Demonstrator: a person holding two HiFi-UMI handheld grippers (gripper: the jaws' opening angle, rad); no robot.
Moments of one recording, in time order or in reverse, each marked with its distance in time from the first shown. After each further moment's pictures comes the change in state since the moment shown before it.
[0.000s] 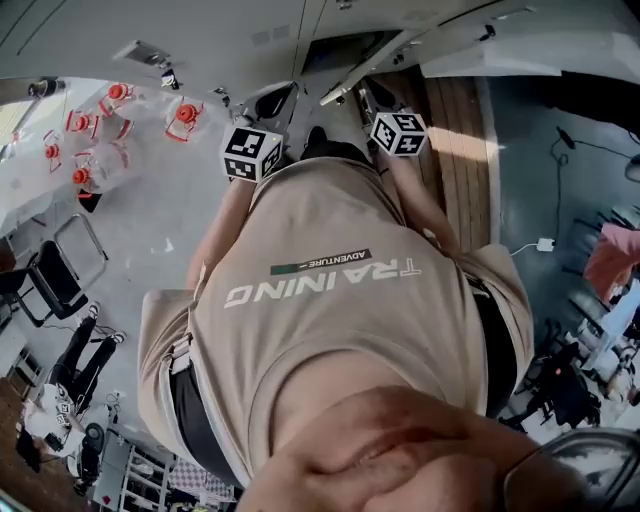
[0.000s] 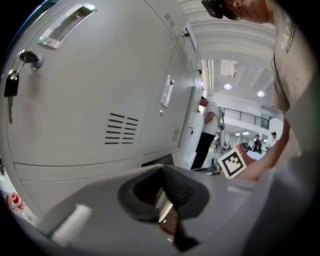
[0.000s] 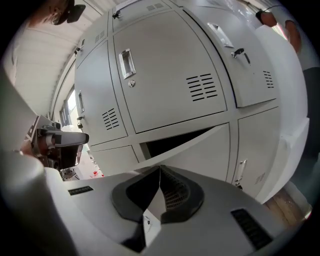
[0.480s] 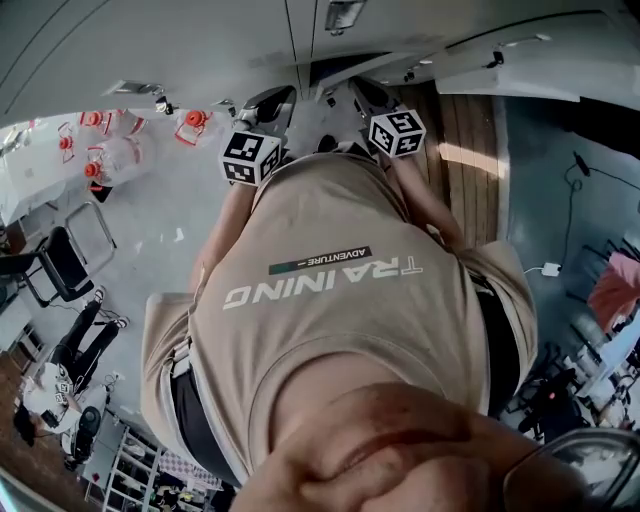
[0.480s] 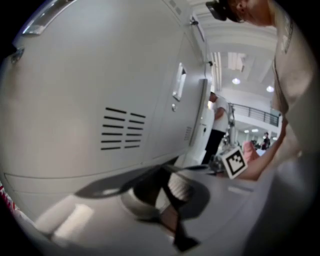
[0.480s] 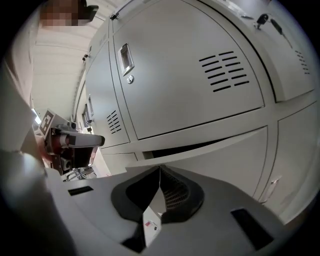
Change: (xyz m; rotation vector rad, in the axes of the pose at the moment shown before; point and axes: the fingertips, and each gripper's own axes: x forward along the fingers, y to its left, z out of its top) left arm 0.040 0.026 0.010 -0.011 0.046 0.094; right arm 0.053 0.003 0.027 -0.065 -0.011 0.245
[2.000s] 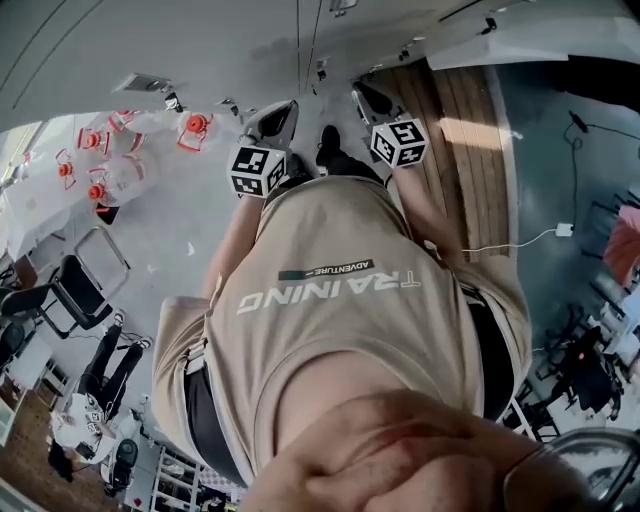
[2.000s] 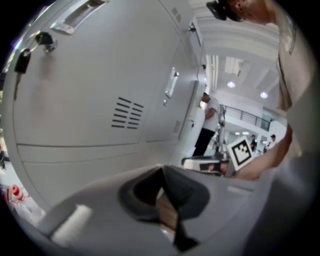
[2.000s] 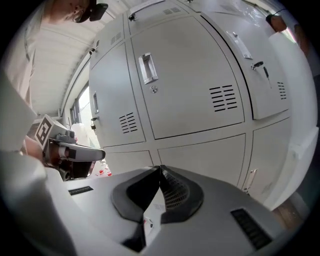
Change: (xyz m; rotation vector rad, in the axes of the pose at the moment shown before) left arm -0.046 -0.021 -0.041 -0.024 0.033 -0.104; right arm -0.050 0.051 -0.011 -0.017 -0.017 -0.170
